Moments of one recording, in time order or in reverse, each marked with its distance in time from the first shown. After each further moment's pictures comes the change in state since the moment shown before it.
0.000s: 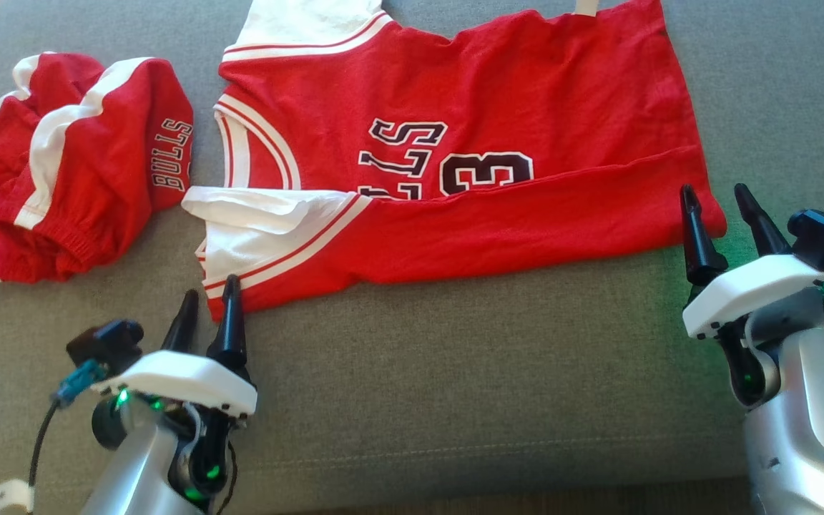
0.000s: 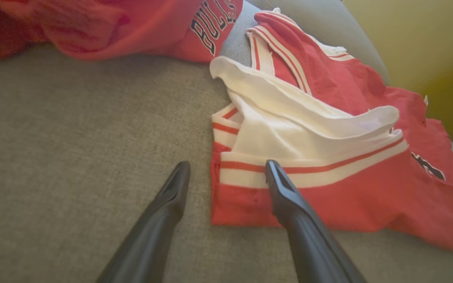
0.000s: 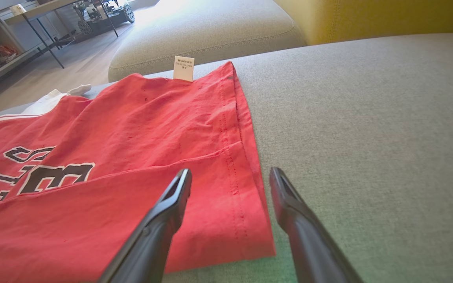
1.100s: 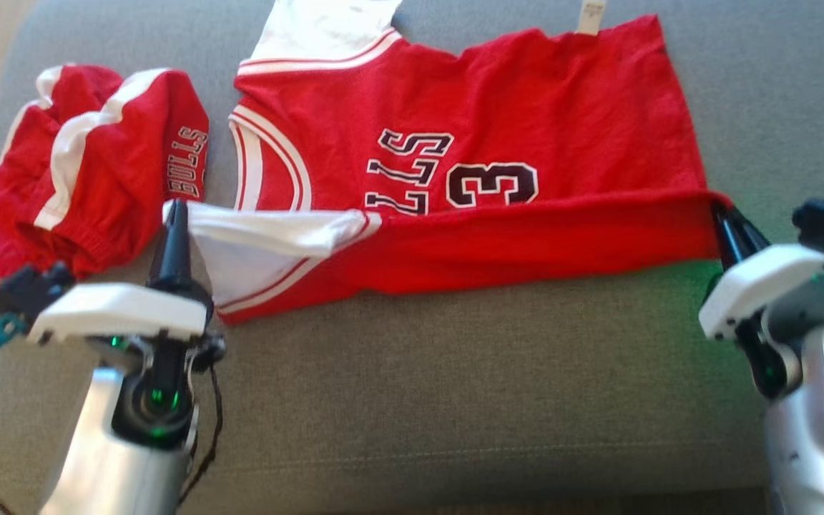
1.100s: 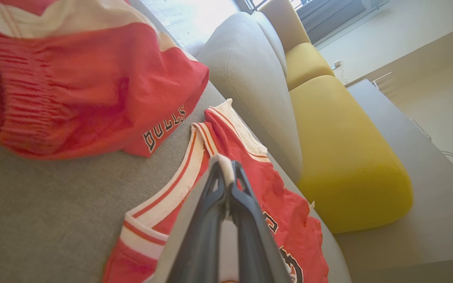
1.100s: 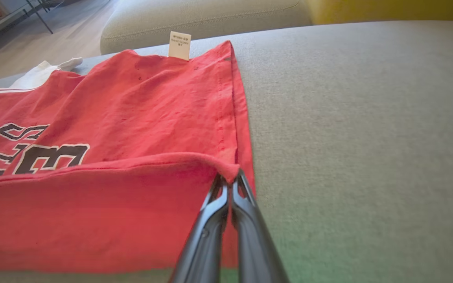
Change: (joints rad) left arm -0.024 -0.020 0.136 -0.284 -0.368 0.044 0.155; right arm 0.026 -0.030 -0.020 -0.064 -0.008 0.000 0.199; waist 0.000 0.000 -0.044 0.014
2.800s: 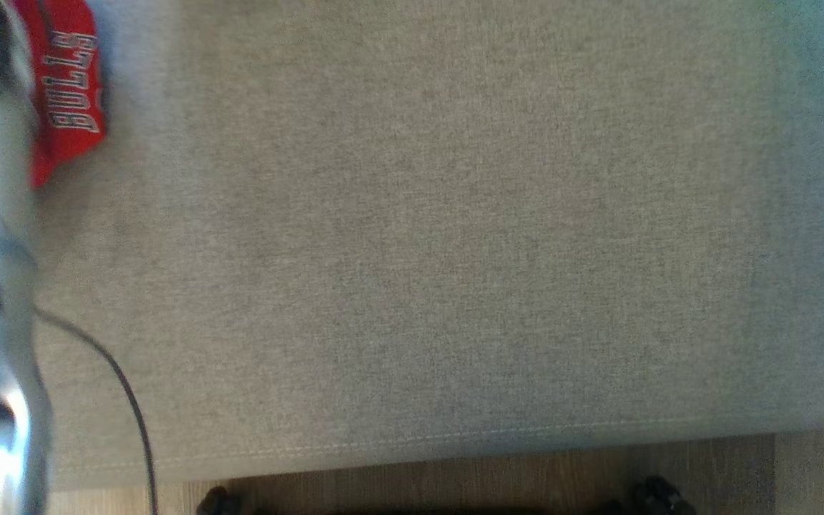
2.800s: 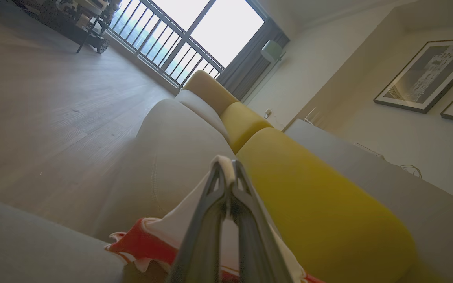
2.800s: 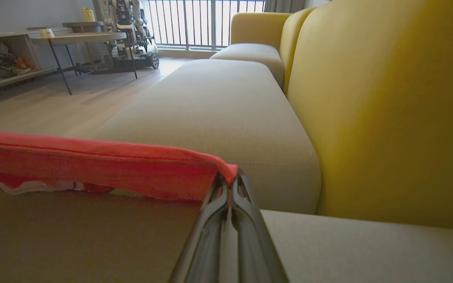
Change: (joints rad) left arm -0.902 0.123 -0.007 0.325 0.111 -0.209 -0.163; right arm -1.064 -0.141 0.247 0.653 -0.024 0.000 -0.395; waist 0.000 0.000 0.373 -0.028
